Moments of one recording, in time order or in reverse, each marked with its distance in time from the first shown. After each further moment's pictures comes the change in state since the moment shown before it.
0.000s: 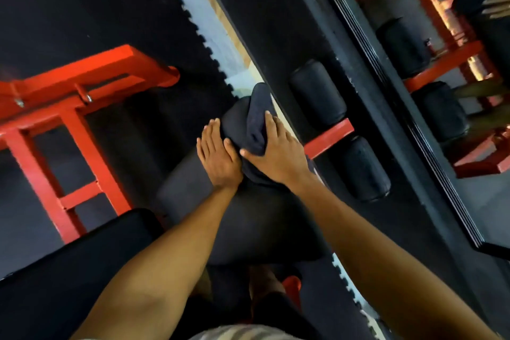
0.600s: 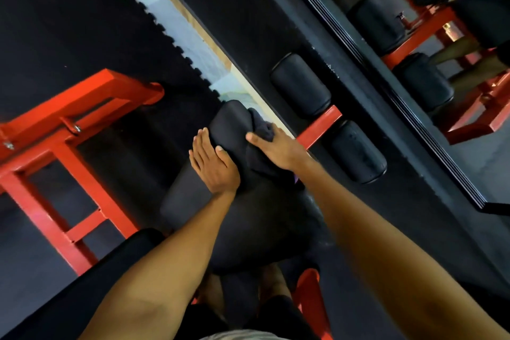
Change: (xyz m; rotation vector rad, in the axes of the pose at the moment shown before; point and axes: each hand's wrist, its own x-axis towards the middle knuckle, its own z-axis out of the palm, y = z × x) left_hand -0.005 0.003 -0.002 0.001 -0.044 -0.025; right_hand 0.007 0.024 -0.013 0.370 -0.275 0.347
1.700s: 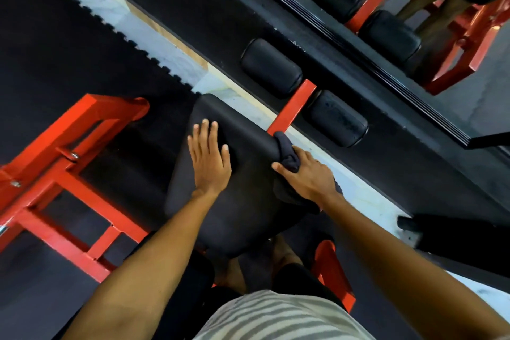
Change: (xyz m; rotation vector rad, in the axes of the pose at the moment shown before) left_hand 0.003 0.002 -0.042 0.120 -0.457 0.557; right_hand -0.111 0.104 0.032 -0.129 0.219 0.171
